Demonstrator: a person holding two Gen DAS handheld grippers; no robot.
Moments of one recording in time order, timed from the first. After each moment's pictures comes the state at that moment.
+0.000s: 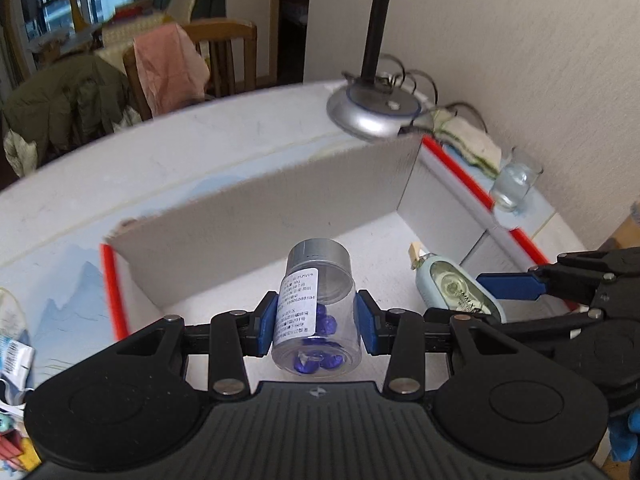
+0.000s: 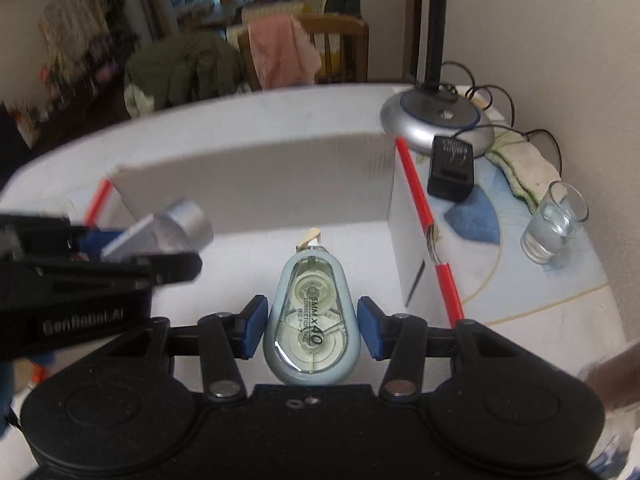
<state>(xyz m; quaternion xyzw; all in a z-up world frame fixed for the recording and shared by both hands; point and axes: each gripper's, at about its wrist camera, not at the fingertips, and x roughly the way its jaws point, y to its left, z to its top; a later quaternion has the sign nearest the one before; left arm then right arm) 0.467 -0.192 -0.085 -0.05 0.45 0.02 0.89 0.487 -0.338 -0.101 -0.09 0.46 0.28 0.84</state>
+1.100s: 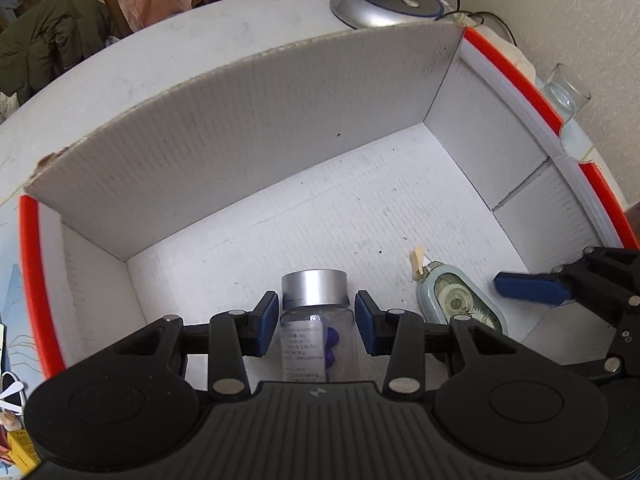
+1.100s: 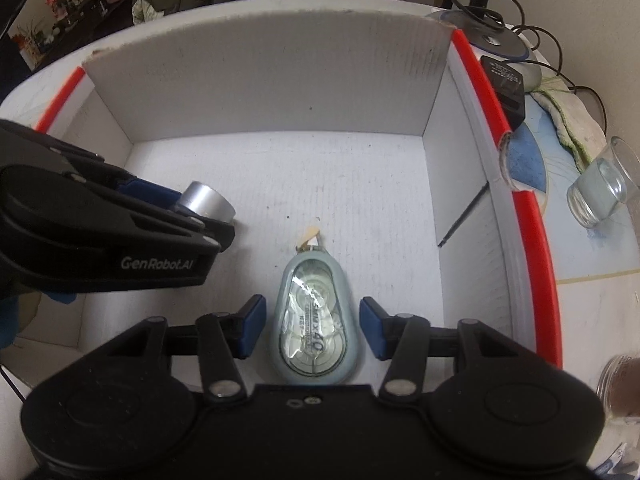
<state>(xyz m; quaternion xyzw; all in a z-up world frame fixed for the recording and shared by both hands) 0.499 -0.191 -0.135 -0.04 0.57 0.02 0.82 0.487 -0.320 -0.142 -0.14 0.53 0.29 0.78</state>
